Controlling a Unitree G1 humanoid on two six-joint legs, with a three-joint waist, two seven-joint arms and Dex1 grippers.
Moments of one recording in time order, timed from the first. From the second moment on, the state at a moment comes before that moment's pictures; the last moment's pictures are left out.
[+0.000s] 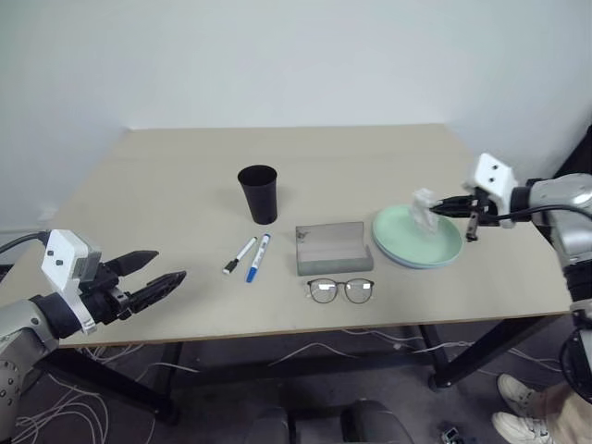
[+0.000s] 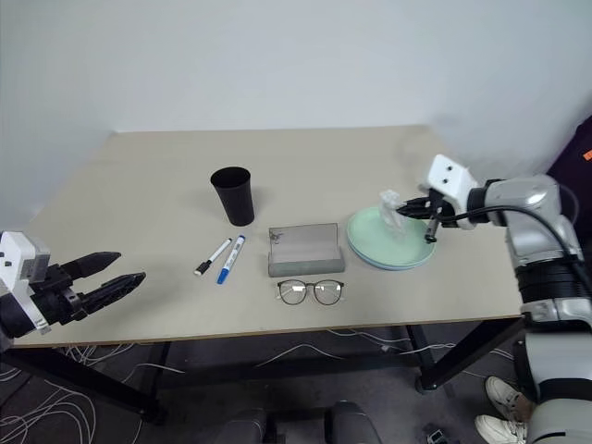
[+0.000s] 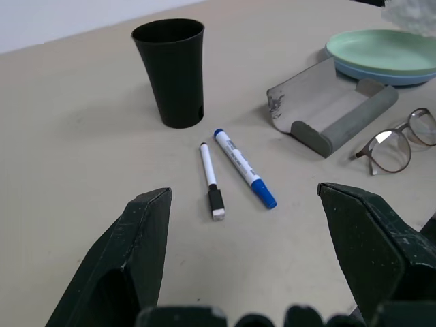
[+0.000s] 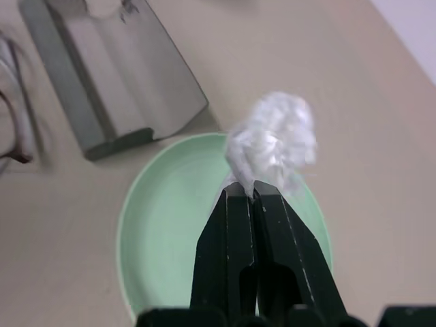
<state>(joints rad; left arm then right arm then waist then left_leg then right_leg) 0.20 0.85 0.60 -0.35 -0.66 0.62 -0.89 -0.81 -0.76 0.16 0.56 -0.01 0.09 1.17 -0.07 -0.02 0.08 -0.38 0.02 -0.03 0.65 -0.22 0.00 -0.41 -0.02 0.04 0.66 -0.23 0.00</state>
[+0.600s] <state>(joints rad) 0.25 0.85 0.64 -0.36 -0.66 0.62 -0.88 -0.92 -0.70 0.30 0.94 -0.28 -0.21 0.89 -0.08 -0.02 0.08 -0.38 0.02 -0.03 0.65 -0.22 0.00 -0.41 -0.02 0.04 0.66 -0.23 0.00</state>
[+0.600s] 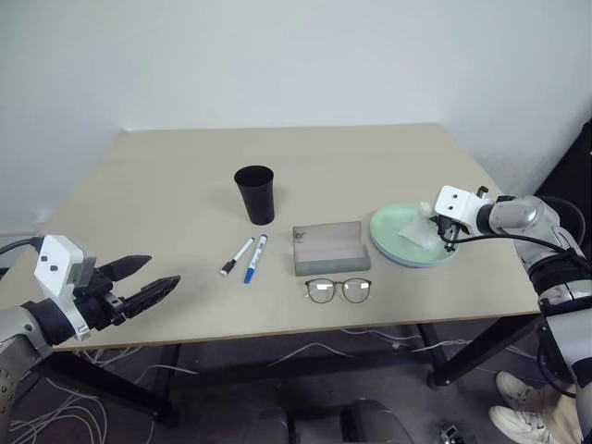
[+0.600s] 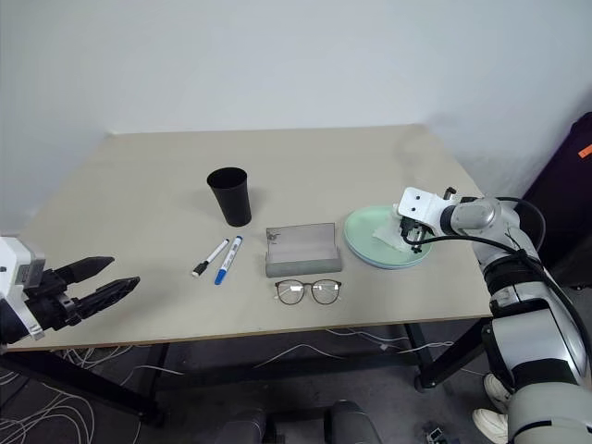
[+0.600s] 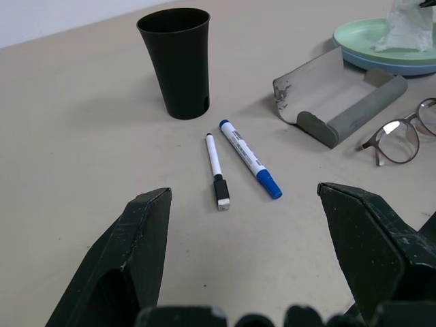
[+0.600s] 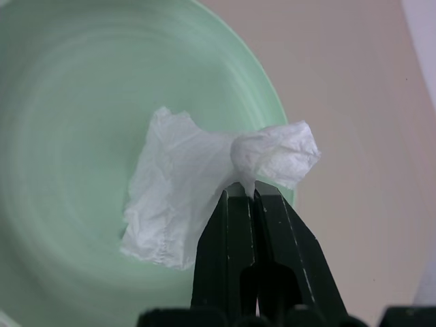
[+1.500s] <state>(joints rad) 0.06 0.91 0.42 -0.34 -0.62 0.65 -0.89 -0.84 -0.90 0.13 0.54 0.03 0.03 1.47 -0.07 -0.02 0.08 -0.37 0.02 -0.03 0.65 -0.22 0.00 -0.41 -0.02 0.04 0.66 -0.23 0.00</state>
